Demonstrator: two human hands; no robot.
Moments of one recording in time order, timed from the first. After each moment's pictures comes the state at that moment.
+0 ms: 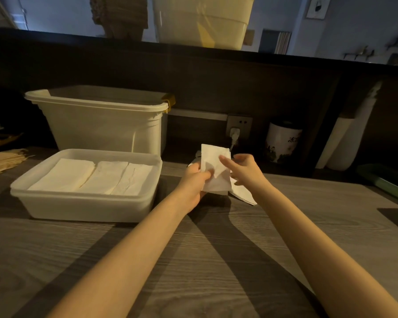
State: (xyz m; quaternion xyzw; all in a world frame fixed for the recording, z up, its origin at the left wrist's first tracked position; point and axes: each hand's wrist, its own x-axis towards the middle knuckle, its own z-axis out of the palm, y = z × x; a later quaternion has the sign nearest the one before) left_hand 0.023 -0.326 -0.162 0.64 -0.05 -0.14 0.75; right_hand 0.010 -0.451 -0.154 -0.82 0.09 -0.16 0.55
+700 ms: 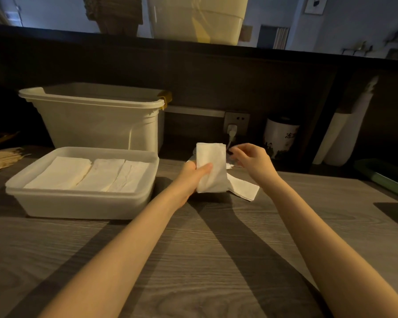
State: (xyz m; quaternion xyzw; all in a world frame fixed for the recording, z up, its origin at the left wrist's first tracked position) left_hand 0.029 -0.319 -0.165 0.71 -0.11 -0.13 0.69; right_hand 0.011 -0.473 -0.145 -0.86 0.05 -0.24 0.45
